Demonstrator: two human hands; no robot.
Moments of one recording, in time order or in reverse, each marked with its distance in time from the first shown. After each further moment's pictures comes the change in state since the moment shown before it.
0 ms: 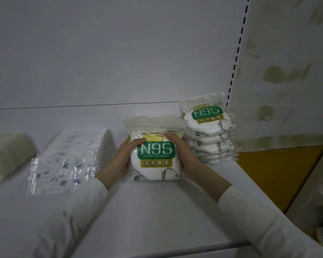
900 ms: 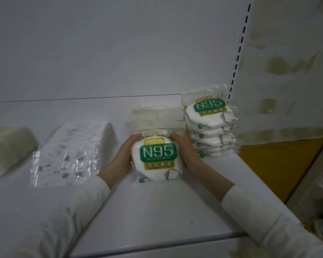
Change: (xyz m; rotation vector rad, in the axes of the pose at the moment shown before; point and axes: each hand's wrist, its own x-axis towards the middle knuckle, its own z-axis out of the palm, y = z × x) left_hand -0.006 -0.014 -0.005 -0.061 0.027 -0.102; right_hand -0.008 0.017 -0.003 -0.026 0.049 -0.123
